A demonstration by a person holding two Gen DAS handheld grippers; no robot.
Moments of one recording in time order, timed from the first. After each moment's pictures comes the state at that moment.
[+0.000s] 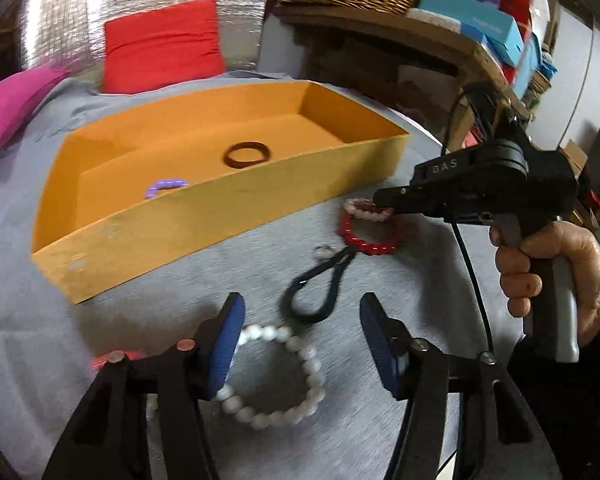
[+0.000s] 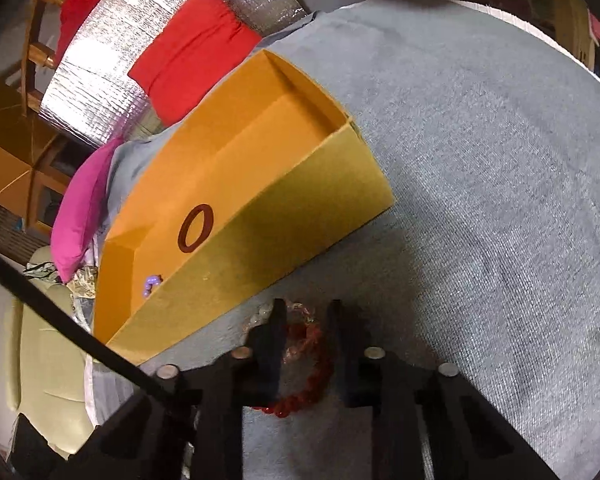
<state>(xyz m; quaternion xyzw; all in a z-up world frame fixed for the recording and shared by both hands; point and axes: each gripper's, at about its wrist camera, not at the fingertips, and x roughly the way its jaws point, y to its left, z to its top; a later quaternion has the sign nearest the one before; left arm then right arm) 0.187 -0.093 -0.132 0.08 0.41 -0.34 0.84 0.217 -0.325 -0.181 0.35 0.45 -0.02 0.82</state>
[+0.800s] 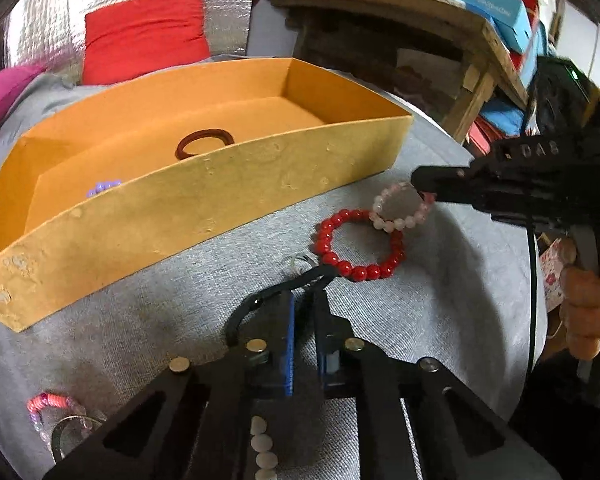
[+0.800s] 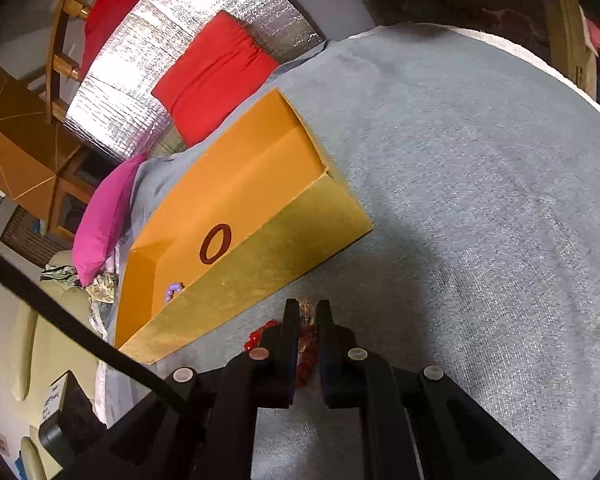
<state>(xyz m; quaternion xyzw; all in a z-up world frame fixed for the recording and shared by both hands) 0.214 -0.147 -0.154 0.08 0.43 -0.33 0.83 0.185 -0.350 -0.162 0.36 0.41 0.00 0.84</state>
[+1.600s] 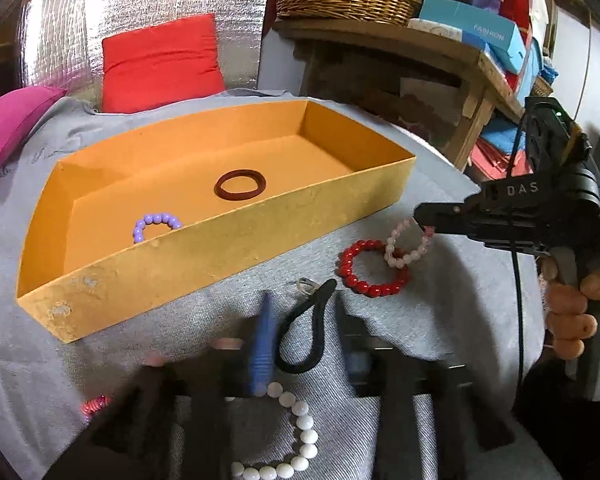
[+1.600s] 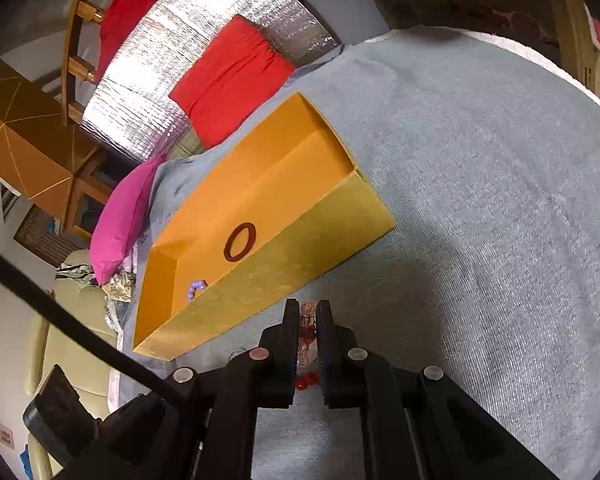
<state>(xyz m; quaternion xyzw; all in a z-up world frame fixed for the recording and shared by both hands) 0.202 -0.118 -0.126 0.08 0.38 -0.32 0.86 0.183 -0.340 -0.157 0.37 0.40 0.02 0.84</state>
